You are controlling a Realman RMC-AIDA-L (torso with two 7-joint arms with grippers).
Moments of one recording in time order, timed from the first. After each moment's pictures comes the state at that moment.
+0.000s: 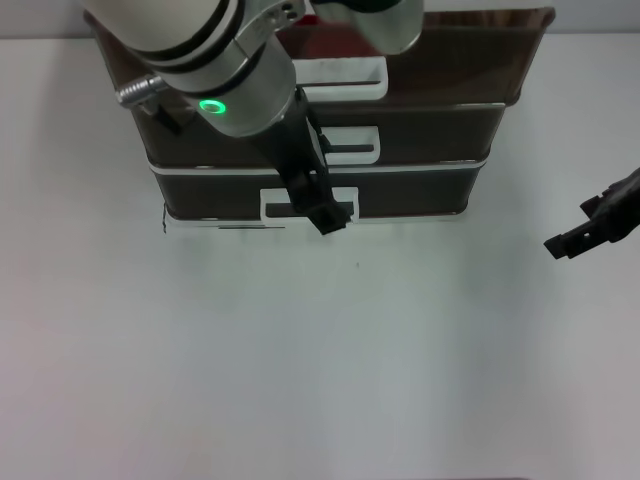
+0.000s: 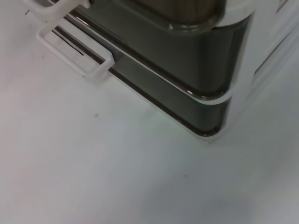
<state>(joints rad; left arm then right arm) -0.87 -2.05 1.68 1.54 -0.59 -1.61 0.63 0.62 2.00 -0.99 -1.04 0.53 1.57 -0.96</state>
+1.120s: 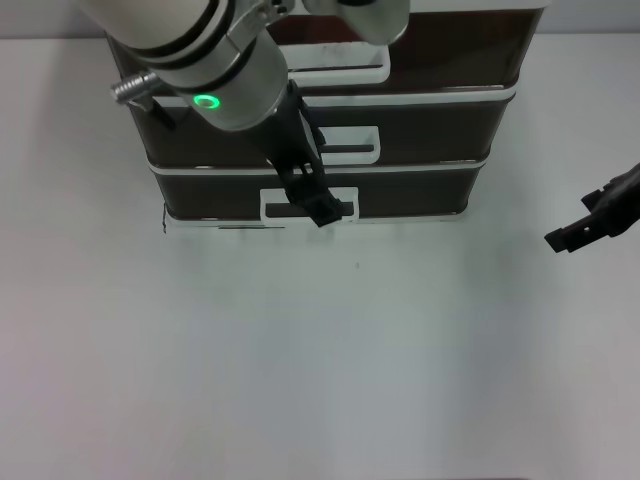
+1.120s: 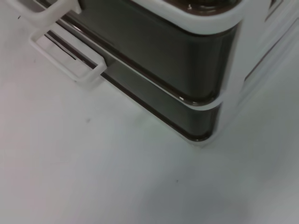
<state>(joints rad) -0.86 -2.05 1.66 1.52 -0.58 -1.59 0.64 0.62 2.00 -0.99 -1.04 0.53 1.54 -0.96</state>
